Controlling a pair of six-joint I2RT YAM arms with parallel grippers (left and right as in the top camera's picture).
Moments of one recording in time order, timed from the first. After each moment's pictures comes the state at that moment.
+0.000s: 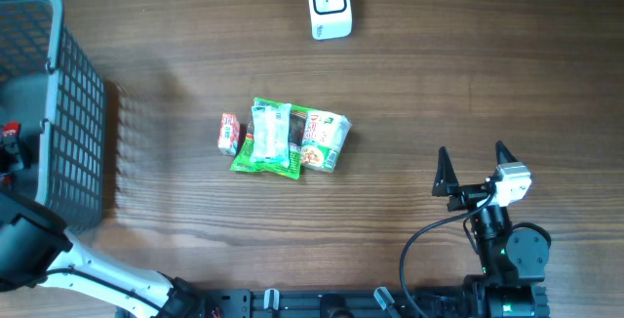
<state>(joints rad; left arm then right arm) 0.95 2.11 1.54 -0.64 0.13 0.67 0.00 0.01 0.01 0.00 -0.12 0.07</state>
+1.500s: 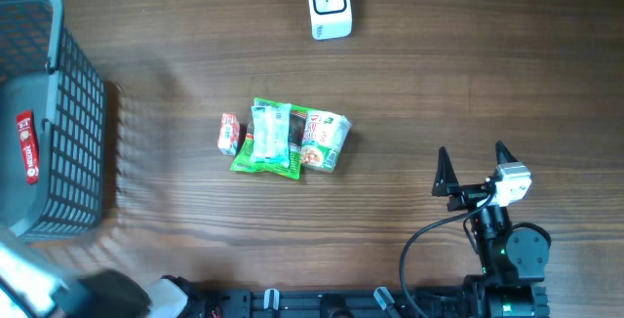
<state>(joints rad) 0.87 1.53 1.73 -0.94 0.22 0.25 0.00 0.01 0.01 0.00 -0.12 0.07</state>
